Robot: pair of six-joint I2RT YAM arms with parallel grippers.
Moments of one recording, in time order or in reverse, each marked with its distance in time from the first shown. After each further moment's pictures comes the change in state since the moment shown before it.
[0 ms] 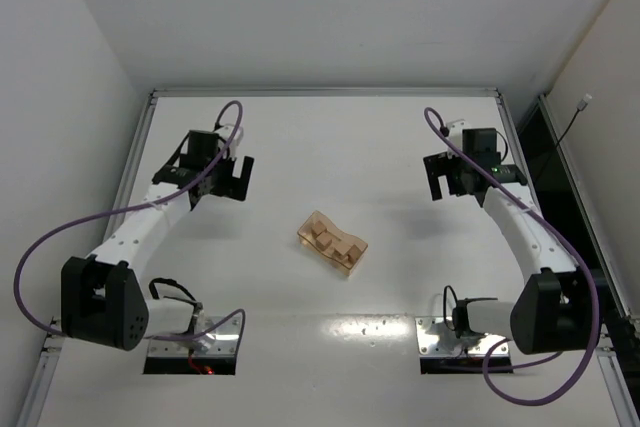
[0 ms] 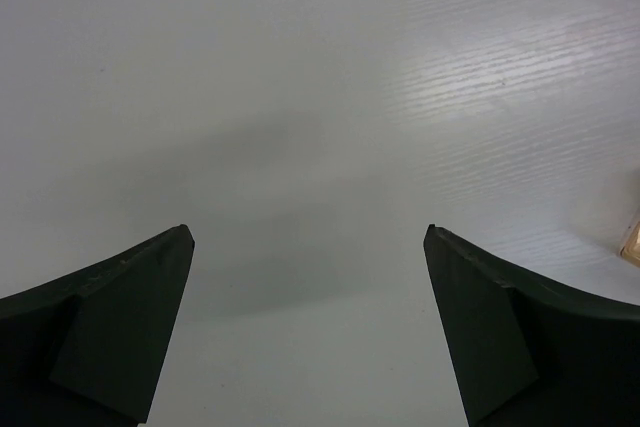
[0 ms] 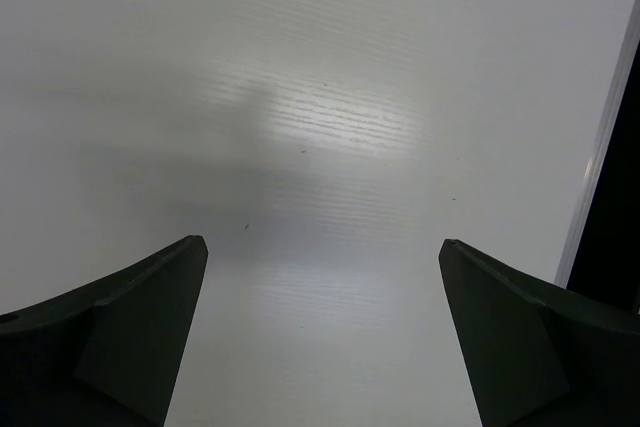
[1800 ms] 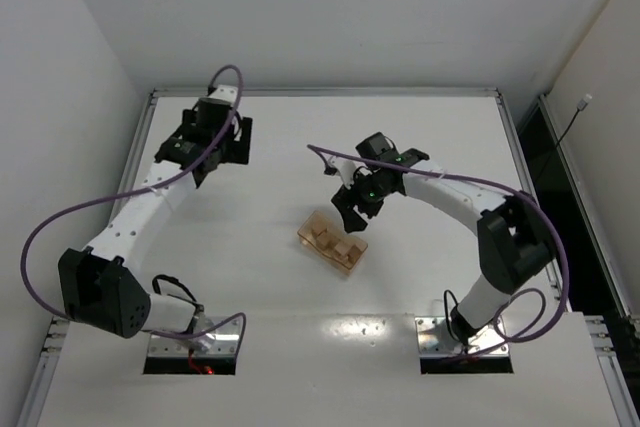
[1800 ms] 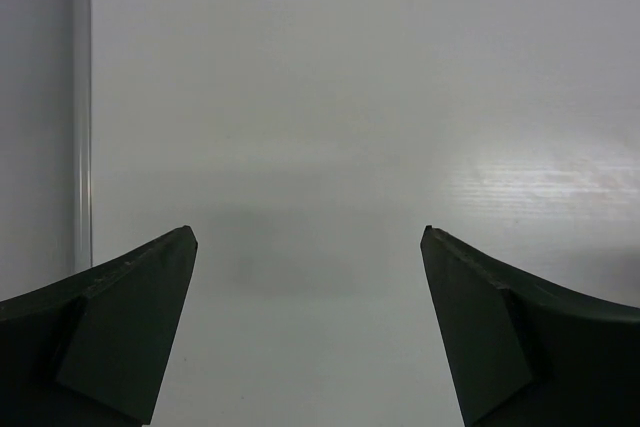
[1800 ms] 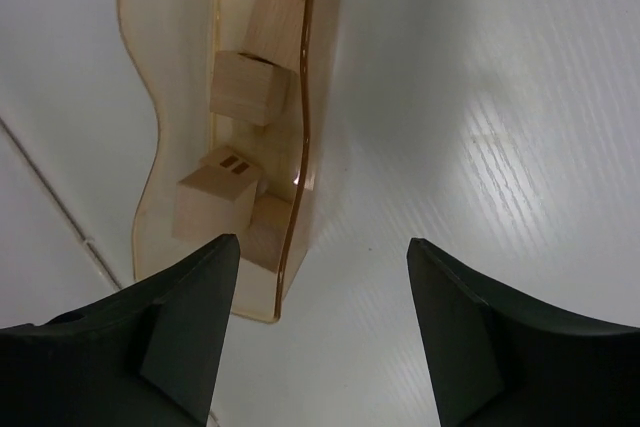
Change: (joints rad) left arm -0.129 0.073 0.287 -0.081 -0.332 -0.130; right arm 0.505 0.382 0.217 -0.127 -0.501 -0.142
